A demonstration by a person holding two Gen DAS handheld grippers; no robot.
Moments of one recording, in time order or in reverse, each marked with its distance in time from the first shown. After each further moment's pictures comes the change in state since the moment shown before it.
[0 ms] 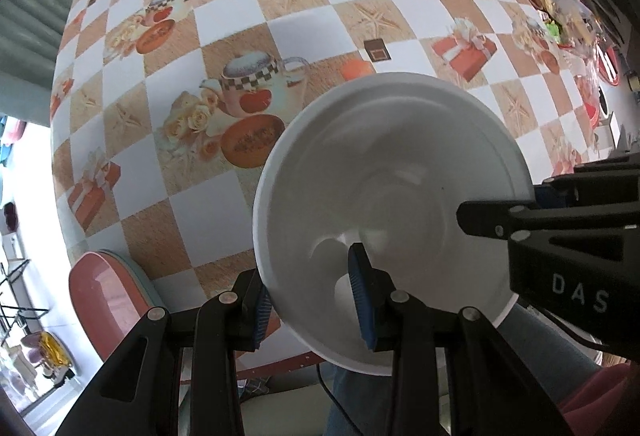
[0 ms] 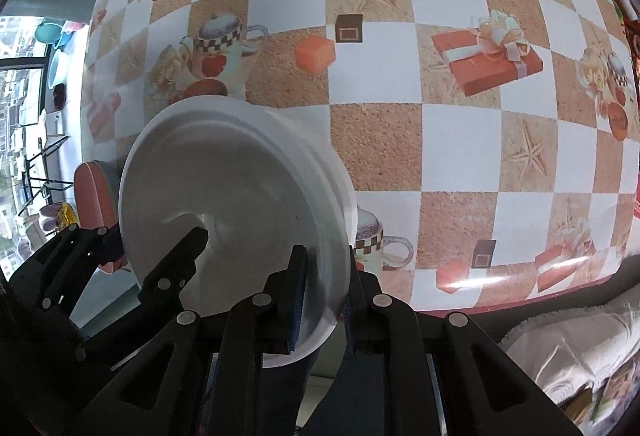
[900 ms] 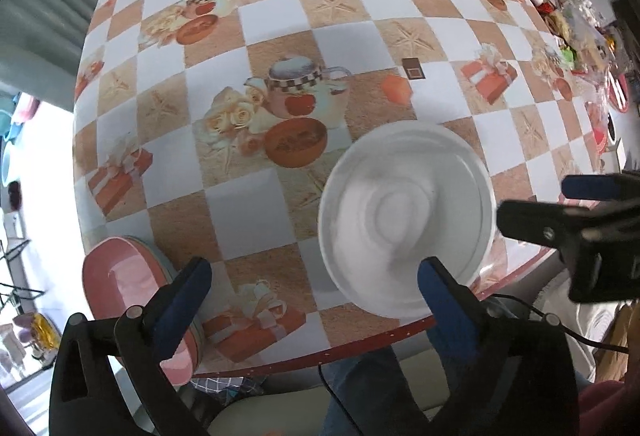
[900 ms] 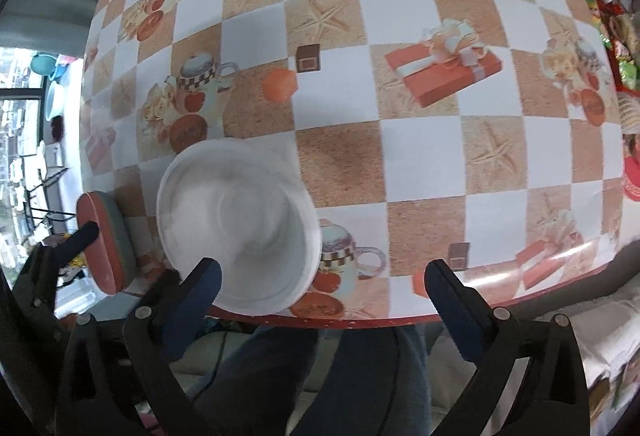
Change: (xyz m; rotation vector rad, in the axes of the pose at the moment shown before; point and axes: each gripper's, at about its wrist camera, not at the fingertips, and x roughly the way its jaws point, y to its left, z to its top) left arm -0.011 0.030 -0.005 -0.085 -0.034 -0.006; right arm -0.018 -0.018 -0.007 0.057 -0.100 -0.016
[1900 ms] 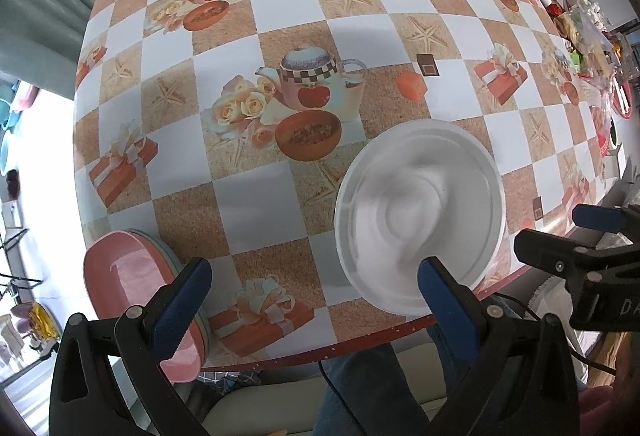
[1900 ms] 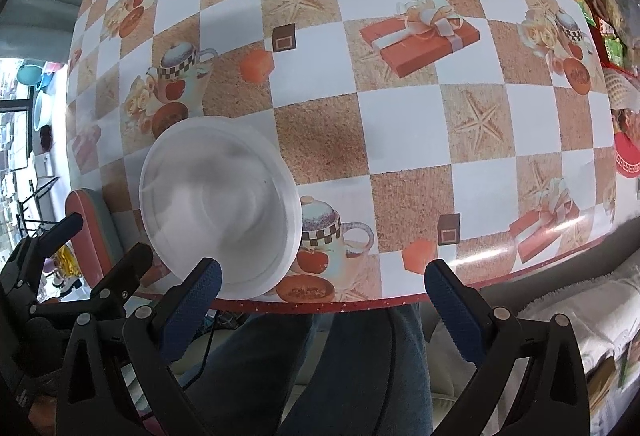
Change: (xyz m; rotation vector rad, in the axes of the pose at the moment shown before) left arm 0.003 0.008 0.005 -0.019 0.043 0.001; right arm 0.005 -0.011 -0.014 0.070 0.025 -0.015
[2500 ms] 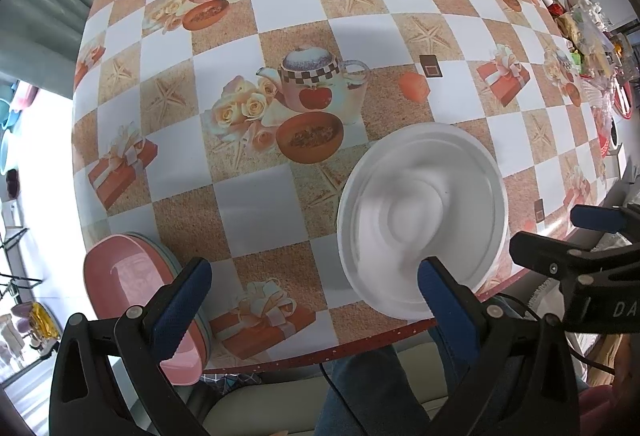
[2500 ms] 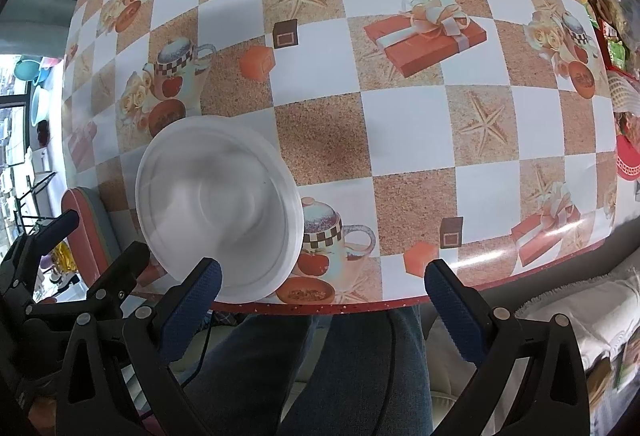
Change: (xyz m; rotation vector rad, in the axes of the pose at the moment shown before) left arm 0.001 0.000 0.008 -0.004 0.009 -0.001; right arm 0.005 0.004 0.003 -0.011 0.024 -0.010
